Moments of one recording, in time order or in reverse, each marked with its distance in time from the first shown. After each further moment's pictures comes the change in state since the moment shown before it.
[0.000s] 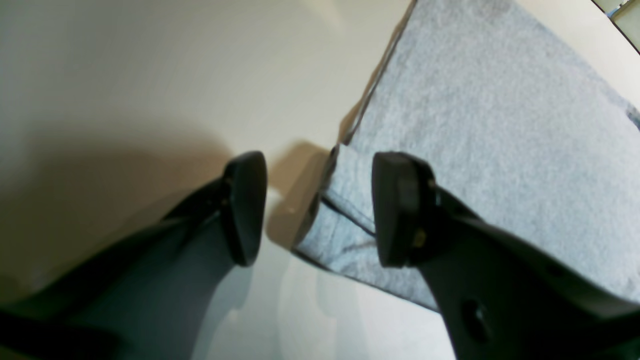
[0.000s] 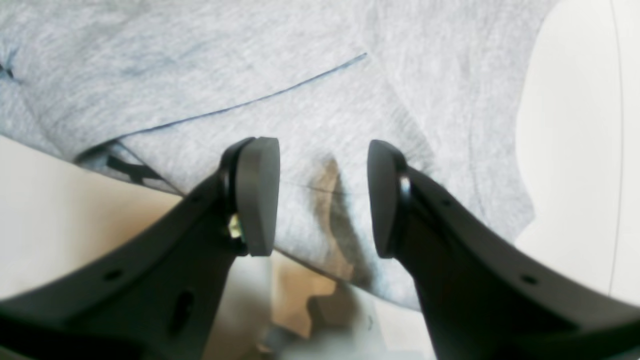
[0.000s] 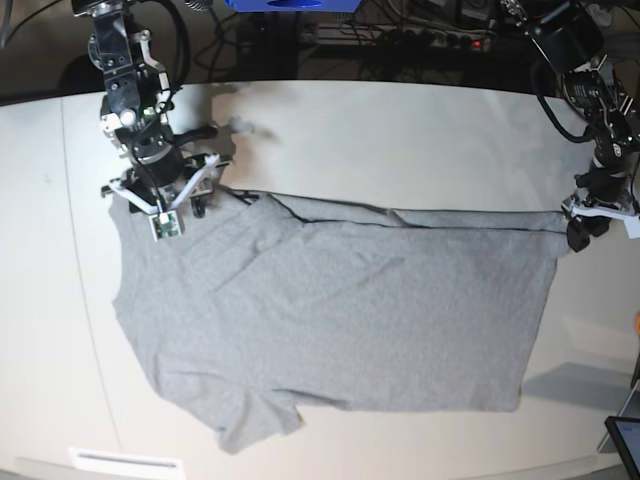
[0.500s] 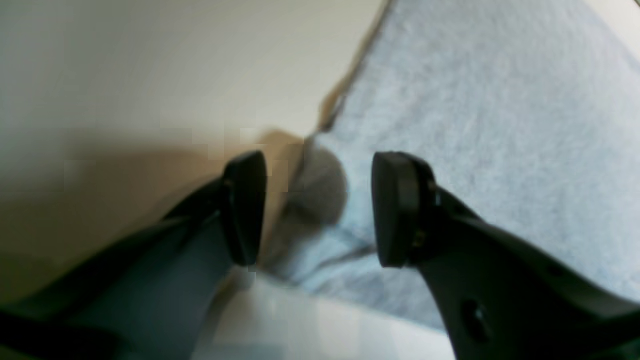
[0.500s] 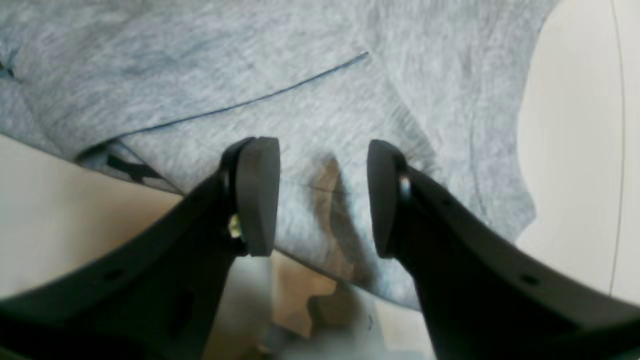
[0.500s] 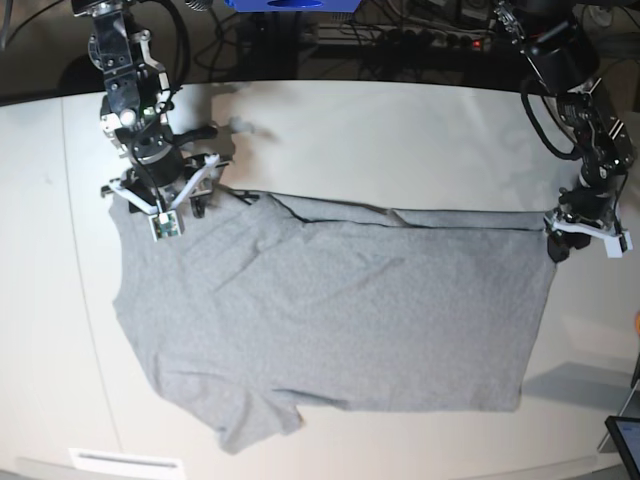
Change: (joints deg) left arm -5.4 0.7 4.3 -4.8 5.5 -0.1 0.0; right arm 0.0 0.0 0.0 0.0 0.0 0.0 0.0
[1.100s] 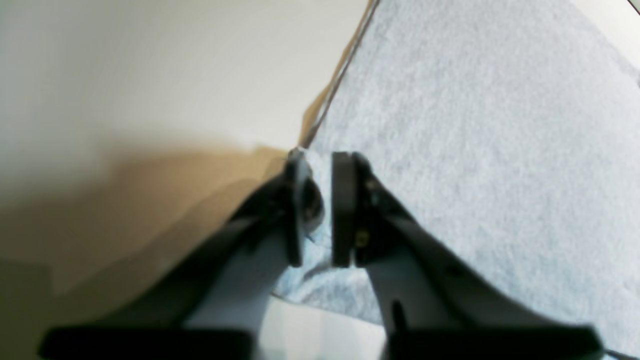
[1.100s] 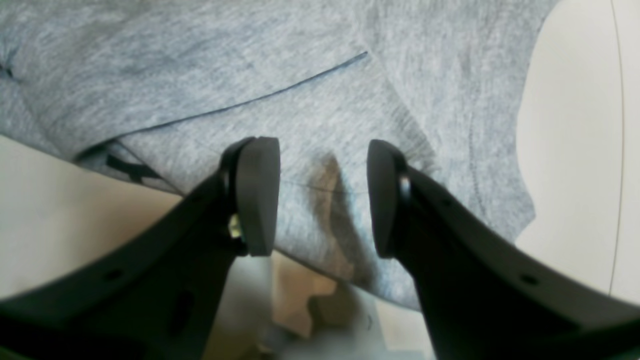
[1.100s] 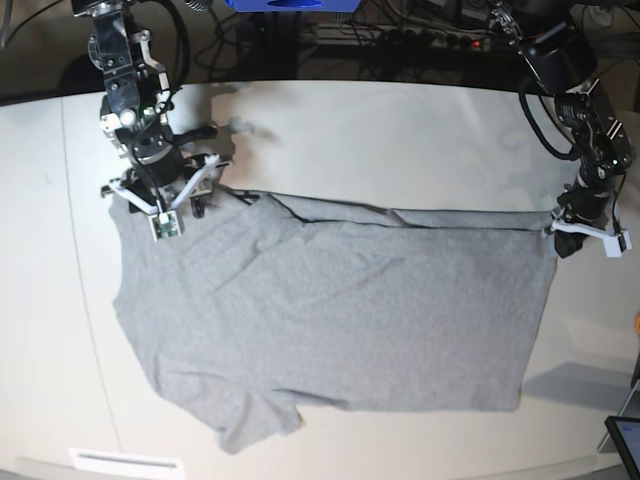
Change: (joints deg) left arm 0.0 0.3 0.1 0.1 0.5 0.1 0.0; right arm 0.0 0.0 0.0 0.0 0.0 0.0 0.0
